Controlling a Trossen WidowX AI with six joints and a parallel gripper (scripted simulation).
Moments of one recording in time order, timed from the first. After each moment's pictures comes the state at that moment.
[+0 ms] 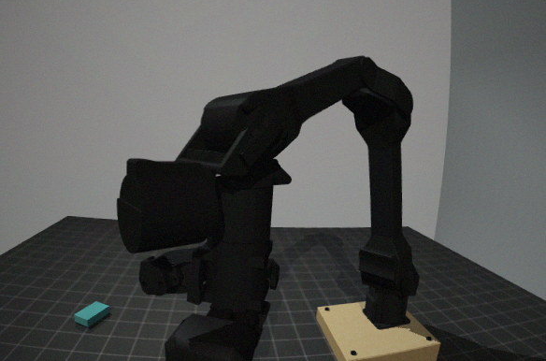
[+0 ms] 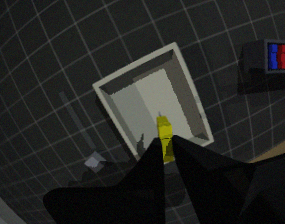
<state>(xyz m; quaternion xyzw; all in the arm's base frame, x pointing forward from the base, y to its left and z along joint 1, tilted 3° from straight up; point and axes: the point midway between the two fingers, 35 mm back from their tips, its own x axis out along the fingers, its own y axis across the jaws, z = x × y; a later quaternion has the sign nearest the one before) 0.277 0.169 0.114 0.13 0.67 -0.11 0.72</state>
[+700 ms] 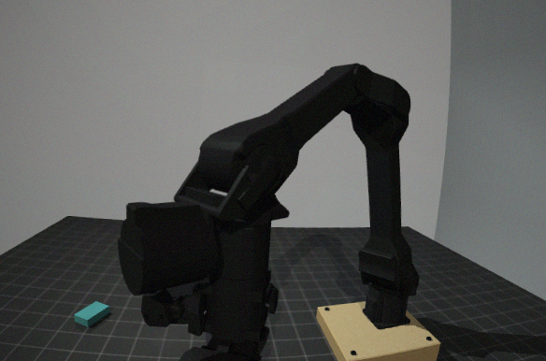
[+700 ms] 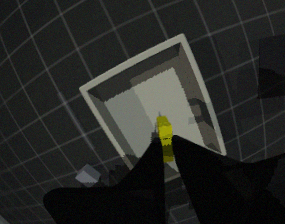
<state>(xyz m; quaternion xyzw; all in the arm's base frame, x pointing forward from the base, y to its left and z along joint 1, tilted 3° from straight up) 0.279 0.169 0.082 0.13 0.67 -0.11 0.72</state>
